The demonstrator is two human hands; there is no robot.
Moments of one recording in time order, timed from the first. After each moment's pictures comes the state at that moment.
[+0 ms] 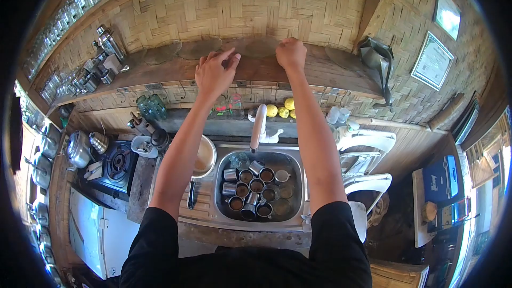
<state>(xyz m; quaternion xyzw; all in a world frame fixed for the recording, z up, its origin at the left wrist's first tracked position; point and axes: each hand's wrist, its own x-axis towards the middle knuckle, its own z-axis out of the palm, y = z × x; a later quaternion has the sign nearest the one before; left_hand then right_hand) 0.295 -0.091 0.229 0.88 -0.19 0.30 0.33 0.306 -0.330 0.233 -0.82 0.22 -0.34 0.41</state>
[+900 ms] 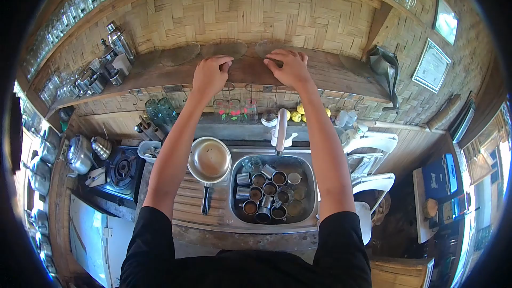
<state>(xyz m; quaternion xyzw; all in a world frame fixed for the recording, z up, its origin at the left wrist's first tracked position) 0.347 -0.008 0.236 0.84 -0.33 0.25 0.35 0.279 -0.266 0.233 -0.95 -0.01 -0.28 0.16</state>
